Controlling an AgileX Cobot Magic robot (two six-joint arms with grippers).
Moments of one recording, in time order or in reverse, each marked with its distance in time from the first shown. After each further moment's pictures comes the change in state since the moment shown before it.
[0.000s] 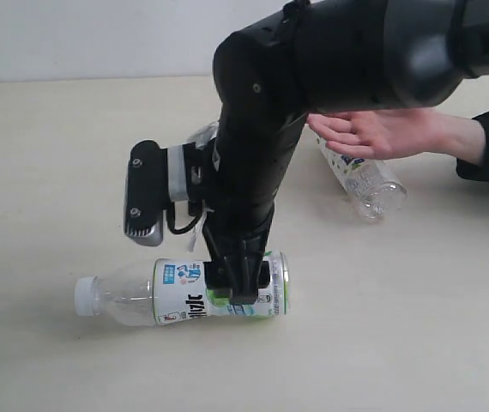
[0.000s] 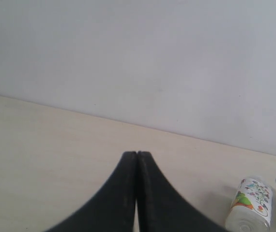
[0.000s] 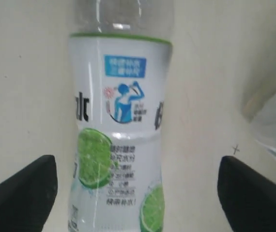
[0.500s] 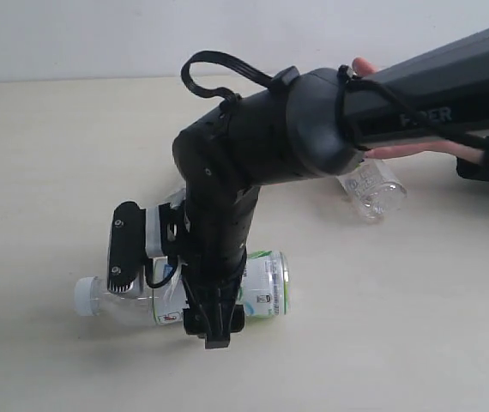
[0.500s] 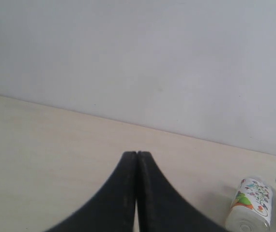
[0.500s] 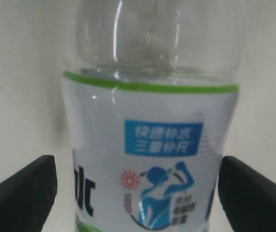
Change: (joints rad) left arm 0.000 0.000 0.000 0.000 0.000 0.000; right arm 0.051 0.172 -0.002 -0.007 -0.112 0.056
